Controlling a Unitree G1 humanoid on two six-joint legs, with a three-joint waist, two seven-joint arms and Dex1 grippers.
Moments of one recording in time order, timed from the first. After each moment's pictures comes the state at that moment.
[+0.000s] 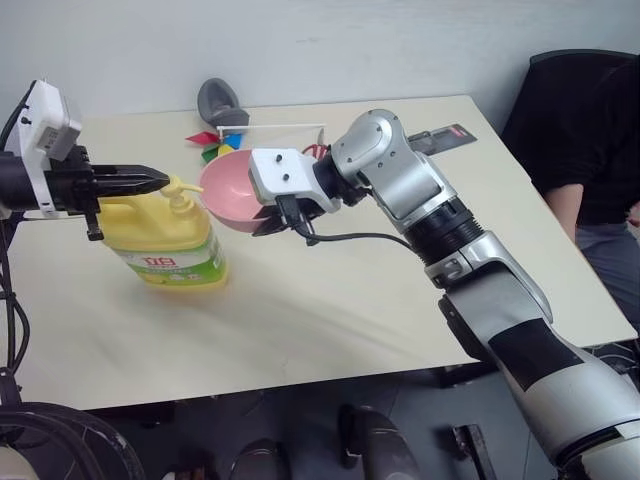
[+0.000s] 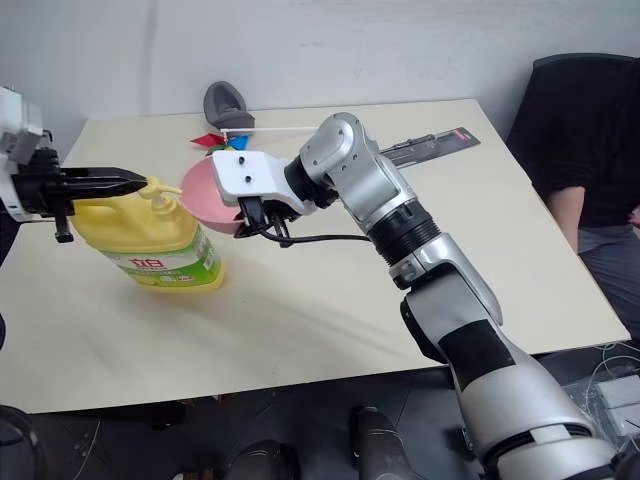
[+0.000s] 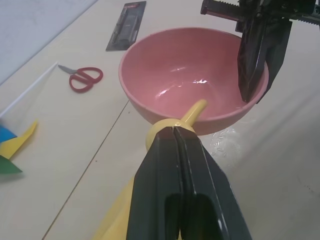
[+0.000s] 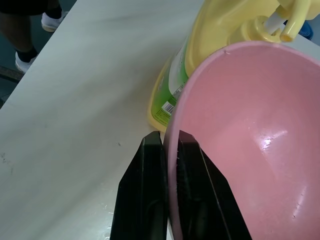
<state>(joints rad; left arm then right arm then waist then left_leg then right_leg) -0.79 1.10 0.14 0.29 -0.44 0.48 -1.29 -1.39 -0.19 0.43 0.62 -0.06 0.13 1.40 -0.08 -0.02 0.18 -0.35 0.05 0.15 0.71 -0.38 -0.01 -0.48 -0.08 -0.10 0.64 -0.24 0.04</state>
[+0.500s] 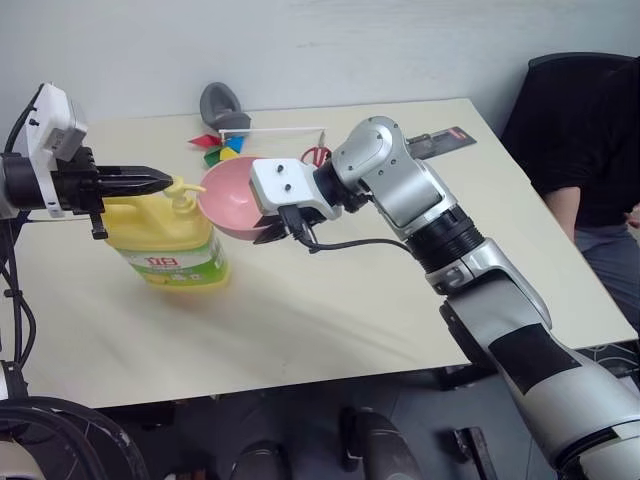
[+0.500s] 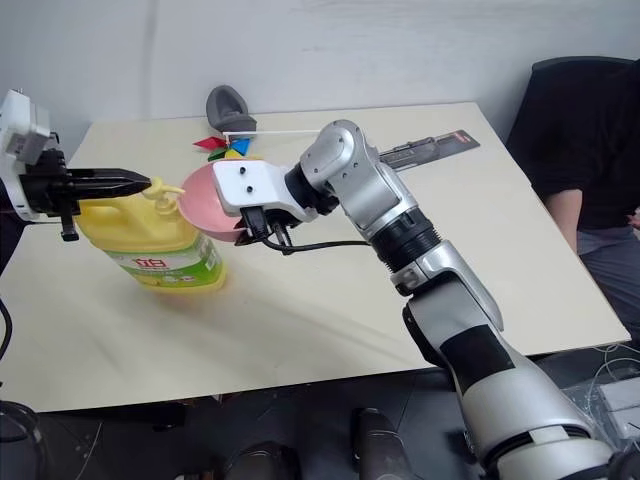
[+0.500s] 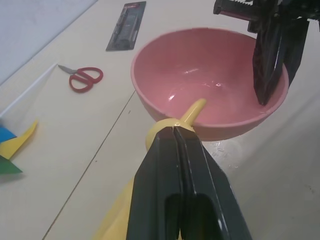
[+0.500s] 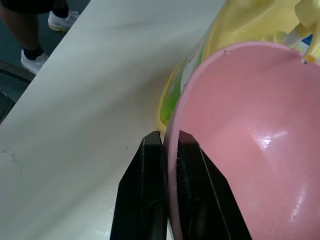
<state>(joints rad) -0.81 1.09 0.11 0.36 -0.42 0.44 -1.31 -1.35 -0.20 0.43 0.53 -0.06 0.16 1.43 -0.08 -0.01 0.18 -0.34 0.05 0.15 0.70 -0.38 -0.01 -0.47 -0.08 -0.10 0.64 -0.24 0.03</state>
